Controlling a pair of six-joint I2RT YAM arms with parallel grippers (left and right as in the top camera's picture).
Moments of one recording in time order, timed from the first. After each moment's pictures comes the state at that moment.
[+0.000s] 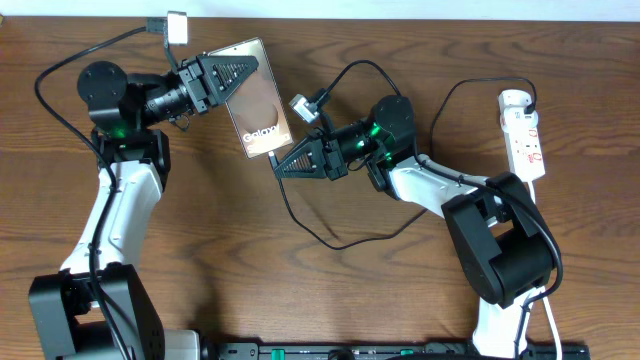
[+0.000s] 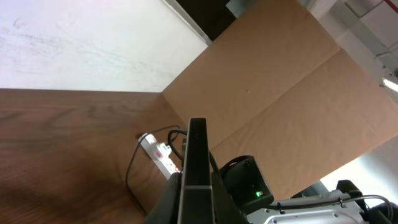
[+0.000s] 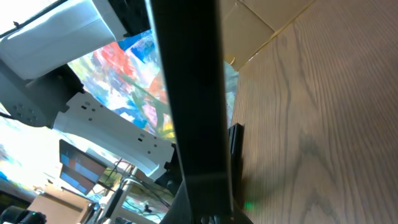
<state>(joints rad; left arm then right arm) 0.12 1.57 1.05 0.75 1.26 -1.03 0.51 2.02 1.13 1.16 -1.48 1.15</state>
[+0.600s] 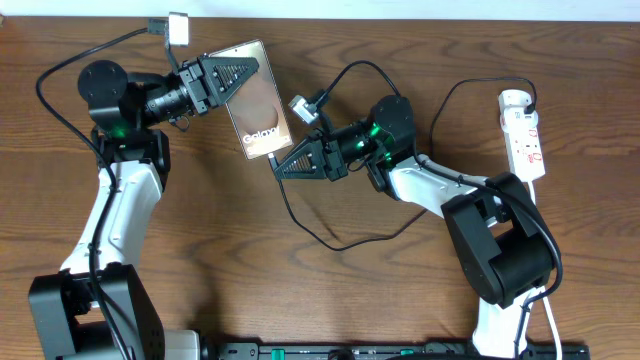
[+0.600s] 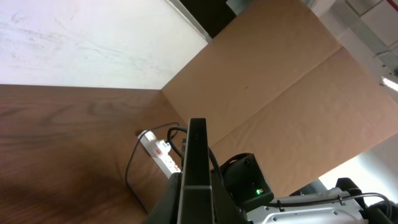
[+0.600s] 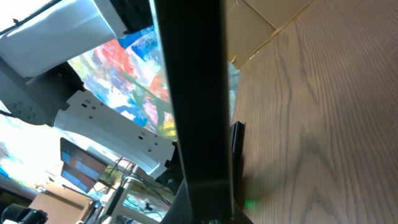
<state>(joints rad) 0.12 1.57 1.05 0.73 1.27 -1.01 0.51 2.02 1.13 1.16 -1.49 1.15</state>
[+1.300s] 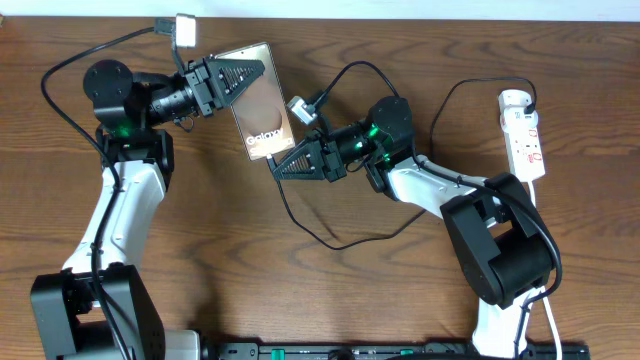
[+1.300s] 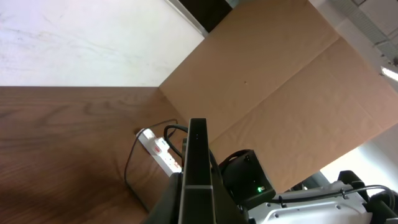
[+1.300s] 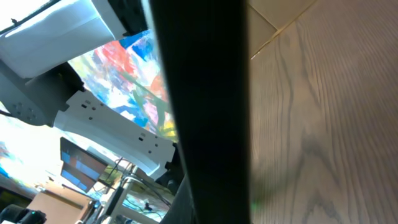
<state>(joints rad) 0.10 1.57 1.05 0.73 1.28 -0.99 0.52 2.02 1.13 1.16 -1.48 1.15</state>
